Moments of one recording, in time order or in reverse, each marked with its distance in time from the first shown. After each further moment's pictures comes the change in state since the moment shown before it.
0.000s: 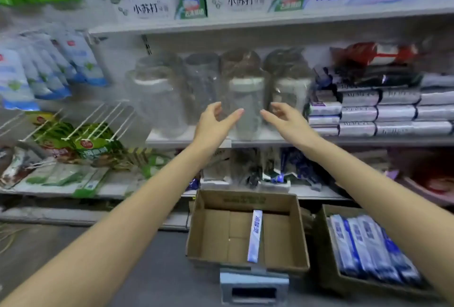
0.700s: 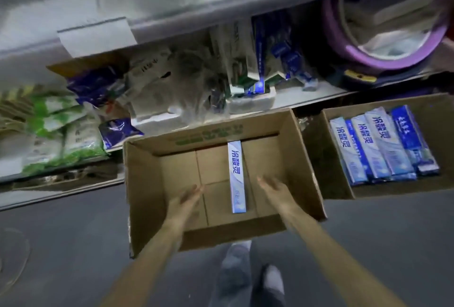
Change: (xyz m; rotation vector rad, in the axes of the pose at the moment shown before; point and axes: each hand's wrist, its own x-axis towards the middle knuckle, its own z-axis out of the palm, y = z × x) left_hand -0.015 -0.413 0.138 -0.040 -0.222 -0.949; right_hand -0.063 0.384 0.214 0.404 -0.055 1.113
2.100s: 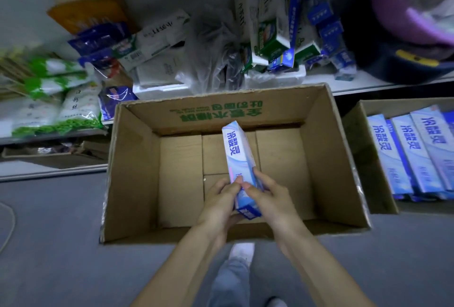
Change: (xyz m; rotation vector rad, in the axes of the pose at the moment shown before) left_hand 0.035 -0.060 0.073 -0.321 -0.209 0.042; right_hand 0.033 0.050 0.053 0.195 -0.116 -0.253
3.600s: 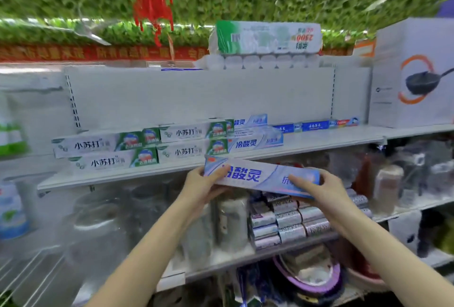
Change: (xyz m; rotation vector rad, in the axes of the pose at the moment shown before) left_hand -0.480 0.437 0.113 0.043 -0.463 0.955; right_hand -0.434 -0.474 -0.126 0.122 0.300 -0.988
